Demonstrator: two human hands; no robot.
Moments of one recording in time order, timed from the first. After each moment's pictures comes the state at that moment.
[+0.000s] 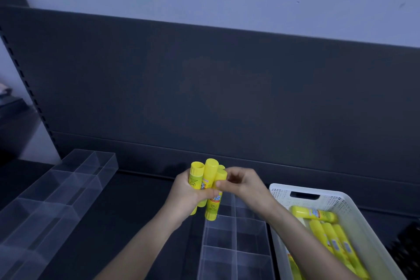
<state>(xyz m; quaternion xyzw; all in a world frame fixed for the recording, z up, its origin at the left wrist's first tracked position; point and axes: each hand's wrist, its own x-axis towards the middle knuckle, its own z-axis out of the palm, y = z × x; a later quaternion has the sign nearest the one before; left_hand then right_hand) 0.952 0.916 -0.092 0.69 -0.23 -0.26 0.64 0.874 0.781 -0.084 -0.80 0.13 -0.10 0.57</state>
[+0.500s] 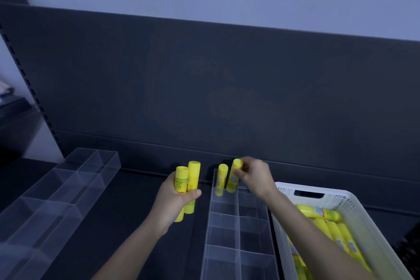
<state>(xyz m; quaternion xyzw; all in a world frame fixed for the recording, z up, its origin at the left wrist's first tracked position) 0.970 0.940 -0.115 0.74 -0.19 -0.21 0.61 0.902 0.741 -0.110 -0.89 0.27 -0.17 0.34</state>
